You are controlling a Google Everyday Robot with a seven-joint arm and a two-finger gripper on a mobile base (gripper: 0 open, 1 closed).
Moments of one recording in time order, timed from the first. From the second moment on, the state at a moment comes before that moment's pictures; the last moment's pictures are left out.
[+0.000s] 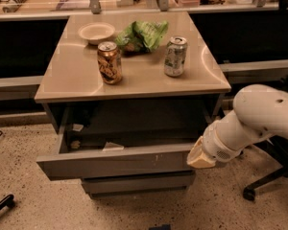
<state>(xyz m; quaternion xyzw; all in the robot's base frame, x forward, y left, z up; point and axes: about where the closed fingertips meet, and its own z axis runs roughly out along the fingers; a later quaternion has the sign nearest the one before) 0.443 -0.156 0.688 -0.60 0.77 0.12 0.16</state>
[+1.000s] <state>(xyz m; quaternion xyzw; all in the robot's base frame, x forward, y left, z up) 0.439 -0.138 0.630 -0.62 0.76 0.14 0.12</state>
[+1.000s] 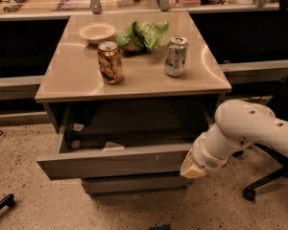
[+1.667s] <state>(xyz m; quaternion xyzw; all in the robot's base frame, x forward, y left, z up) 0.463 -0.124 0.622 -0.72 0.67 0.07 0.19</state>
